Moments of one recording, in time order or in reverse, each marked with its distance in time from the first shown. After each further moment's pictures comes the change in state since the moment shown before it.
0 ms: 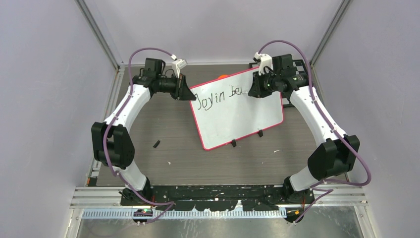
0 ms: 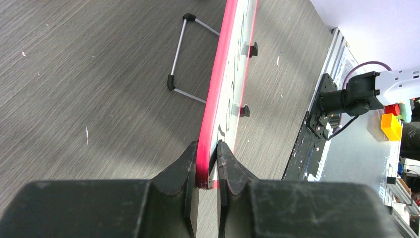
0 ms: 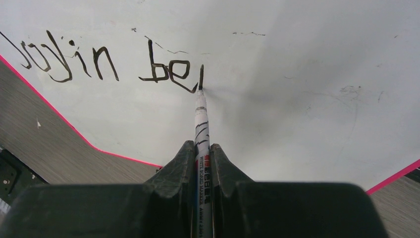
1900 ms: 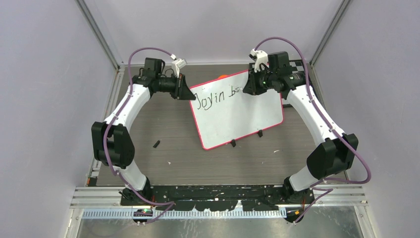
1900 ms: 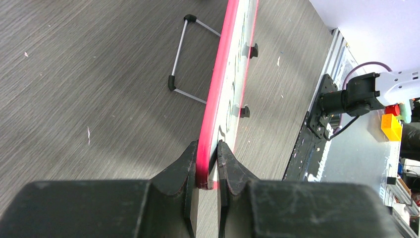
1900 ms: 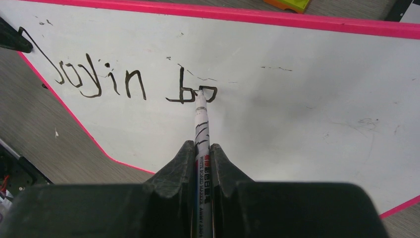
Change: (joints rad) left arm 0.005 0.006 0.006 -0.002 0.003 0.002; right arm 0.045 0.014 0.032 0.042 -0.009 0.047
